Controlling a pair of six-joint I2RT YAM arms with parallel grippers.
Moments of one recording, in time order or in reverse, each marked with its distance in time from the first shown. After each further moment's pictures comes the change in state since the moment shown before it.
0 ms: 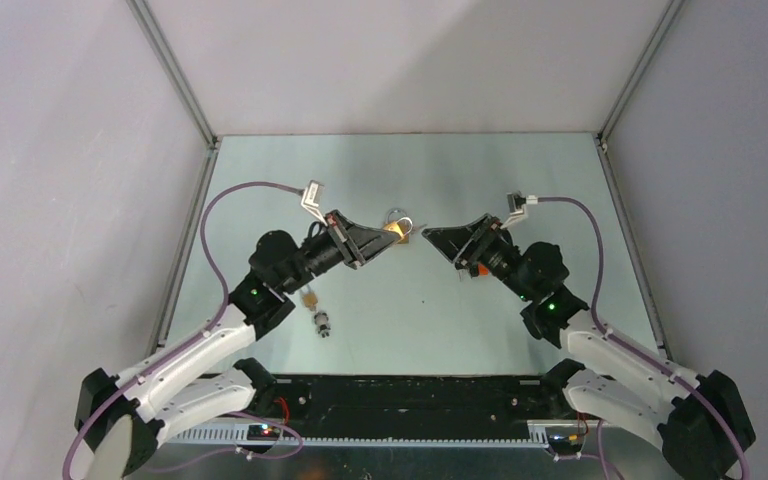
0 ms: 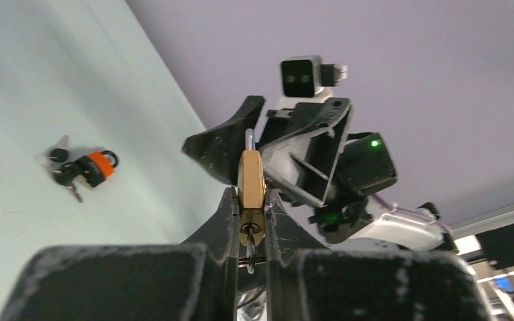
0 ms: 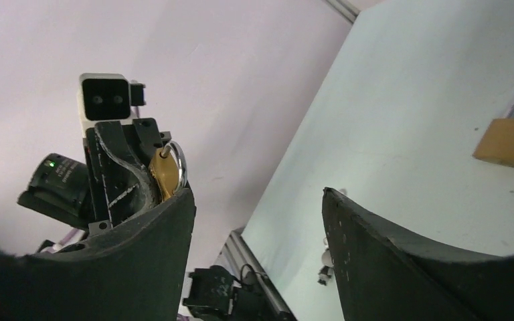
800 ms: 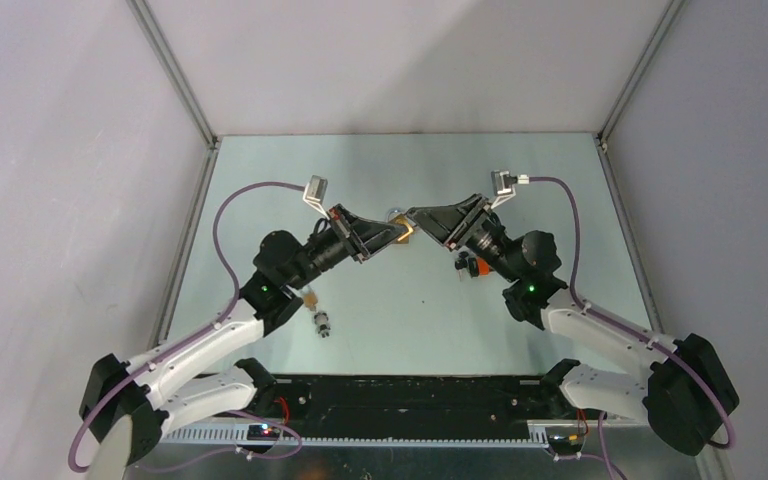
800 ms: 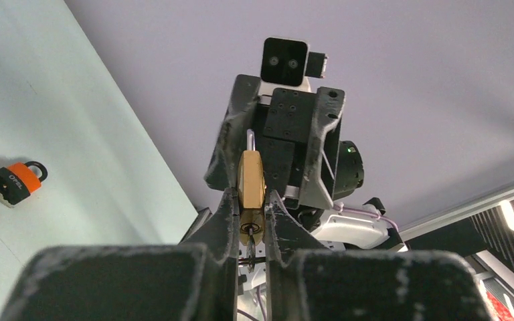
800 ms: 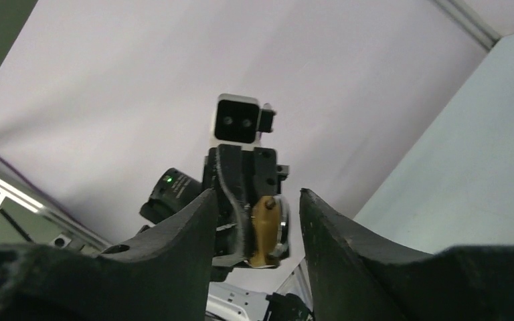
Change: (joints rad) left arm -0.022 0.068 -0.006 0.200 0.010 -0.200; right arm 0.050 0.205 0.127 0.336 -0.068 0.164
